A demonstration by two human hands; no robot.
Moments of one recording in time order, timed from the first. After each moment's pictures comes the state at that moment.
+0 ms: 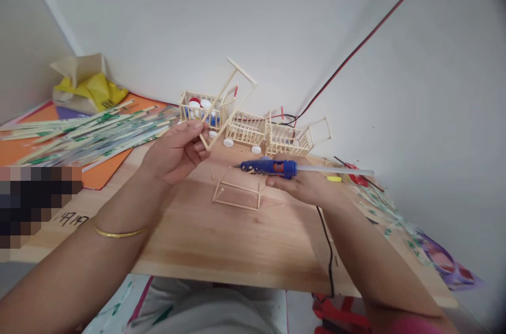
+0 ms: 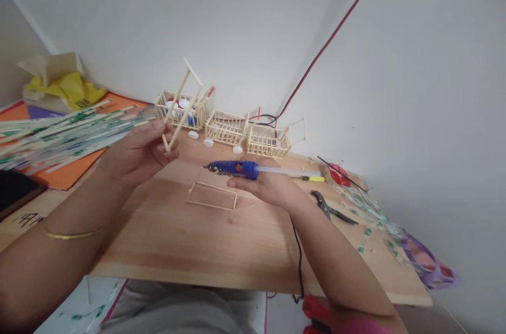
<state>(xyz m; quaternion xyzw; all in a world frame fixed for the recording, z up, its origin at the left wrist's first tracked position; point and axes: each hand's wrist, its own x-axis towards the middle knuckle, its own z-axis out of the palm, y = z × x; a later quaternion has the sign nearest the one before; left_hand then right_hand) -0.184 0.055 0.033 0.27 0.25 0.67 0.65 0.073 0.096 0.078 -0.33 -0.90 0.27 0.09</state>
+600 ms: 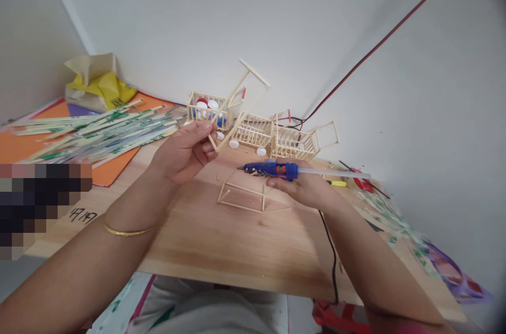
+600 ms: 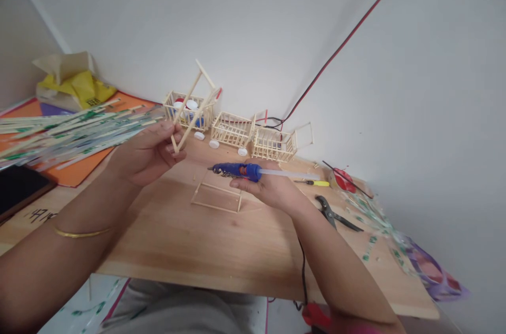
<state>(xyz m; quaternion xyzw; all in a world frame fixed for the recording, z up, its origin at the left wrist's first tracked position) -0.186 0.054 0.030 0.27 0.25 0.66 0.65 0.066 0.097 0.068 -0.38 -0.88 0.28 0.09</state>
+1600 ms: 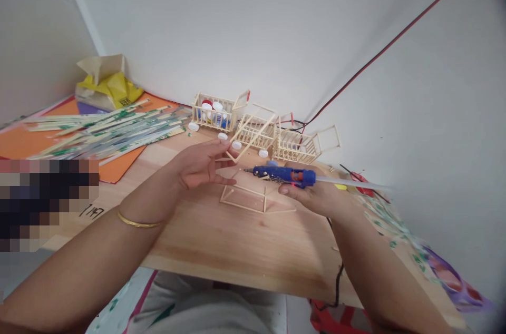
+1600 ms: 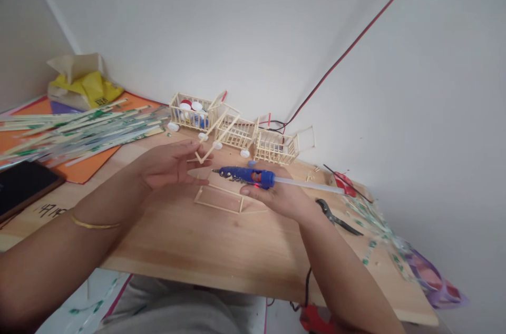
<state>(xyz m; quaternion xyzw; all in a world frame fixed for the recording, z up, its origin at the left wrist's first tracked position) -0.179 0.057 0.014 0.24 0.35 0.50 0.76 0.075 0.087 0.080 -0.35 -0.90 0.25 0.11</state>
